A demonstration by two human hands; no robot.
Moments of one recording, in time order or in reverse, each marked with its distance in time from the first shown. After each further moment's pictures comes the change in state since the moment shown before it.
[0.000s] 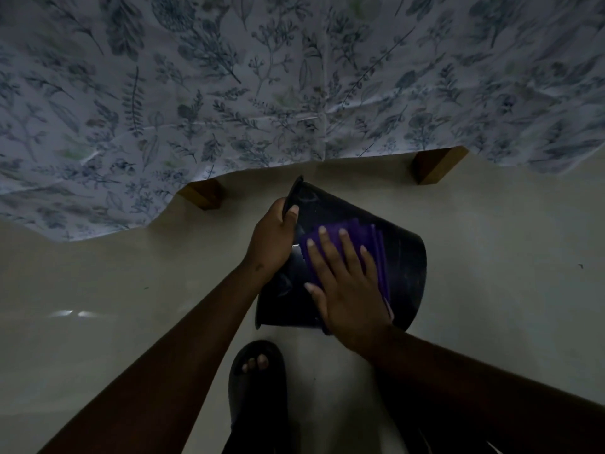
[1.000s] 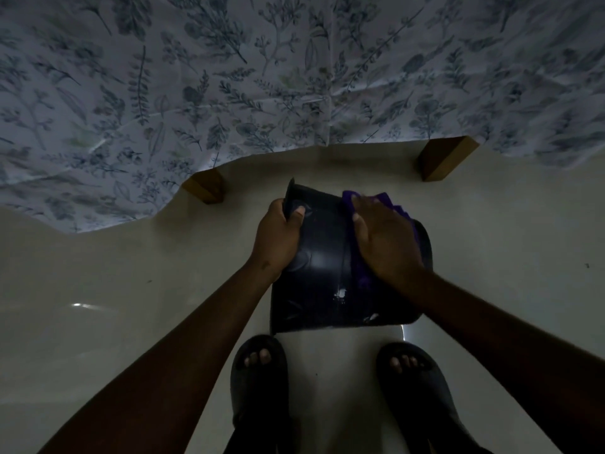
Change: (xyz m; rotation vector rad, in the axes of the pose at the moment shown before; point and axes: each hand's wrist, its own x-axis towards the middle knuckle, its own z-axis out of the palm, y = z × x) left_hand -0.009 0.003 0.004 -0.102 0.053 -0.135; right_hand 0.057 0.068 -0.017 0.203 0.075 0.198
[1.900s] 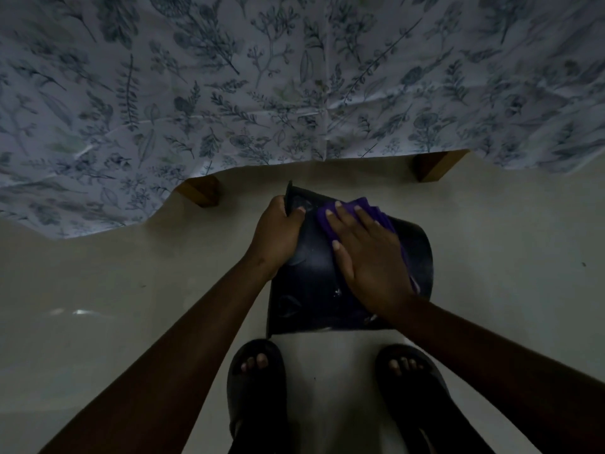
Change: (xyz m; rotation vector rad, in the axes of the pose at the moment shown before) left_hand 0.005 0.011 -0.001 -0.094 -0.074 -0.046; right_hand -0.028 -0.017 0.011 -0.072 0.019 -0.175
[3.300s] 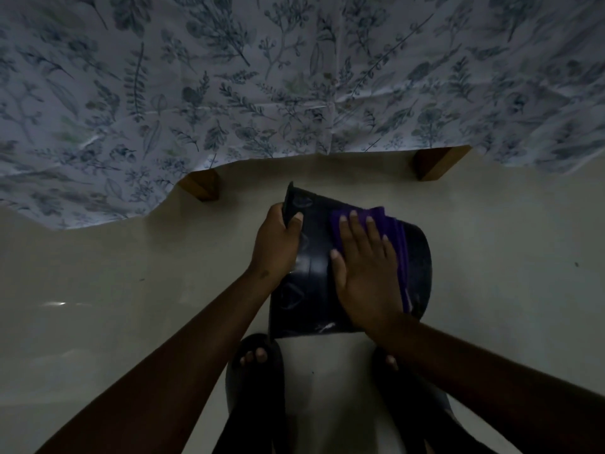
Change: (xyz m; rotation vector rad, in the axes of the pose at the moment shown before) left_hand -0.013 -0.019 0.000 0.062 0.070 0.070; right_hand -0.023 -0.032 0.004 0.006 -0.095 0.242
